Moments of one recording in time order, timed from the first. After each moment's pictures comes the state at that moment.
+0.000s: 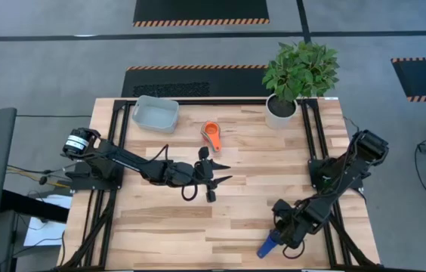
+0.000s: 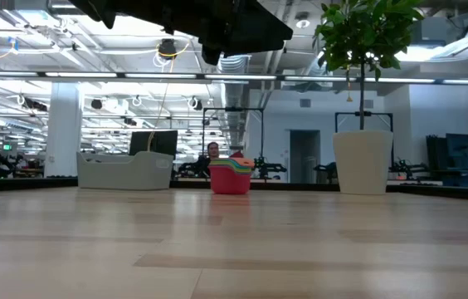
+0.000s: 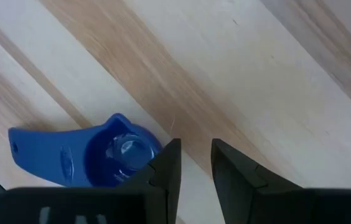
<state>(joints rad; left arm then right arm) -0.23 1.69 0.93 0.58 -0.41 0.04 0.86 1.59 0.86 -0.62 0.13 1.65</state>
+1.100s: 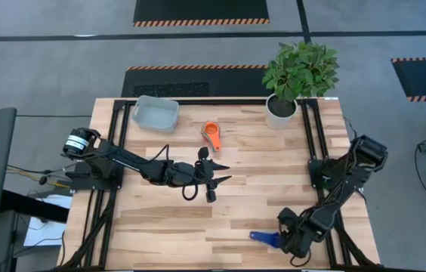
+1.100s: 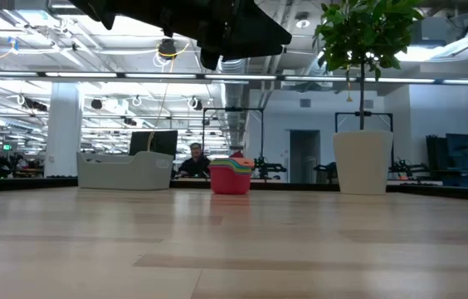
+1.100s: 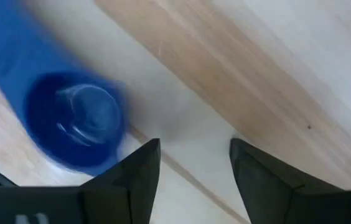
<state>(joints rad) -0.23 1.69 0.93 0.55 -0.40 -0.01 0.95 1.67 0.87 -0.55 0.01 1.82</state>
